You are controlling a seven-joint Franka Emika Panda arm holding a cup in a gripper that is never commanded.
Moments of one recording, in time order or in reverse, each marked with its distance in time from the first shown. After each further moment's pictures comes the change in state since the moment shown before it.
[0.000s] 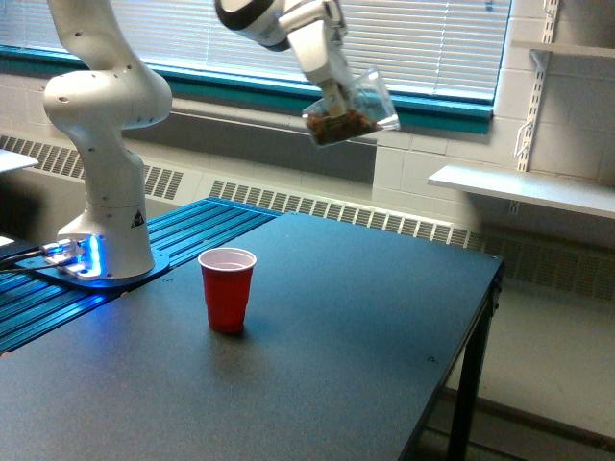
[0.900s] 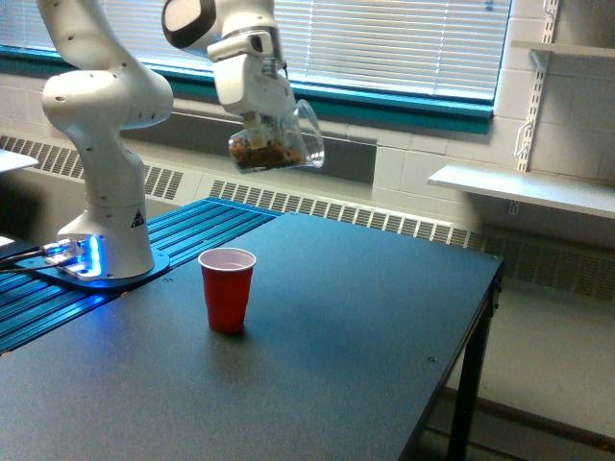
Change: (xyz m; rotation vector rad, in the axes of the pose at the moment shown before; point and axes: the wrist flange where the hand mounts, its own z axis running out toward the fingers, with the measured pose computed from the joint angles) arm -0.056 0.084 0.009 -0.108 -0.092 0.070
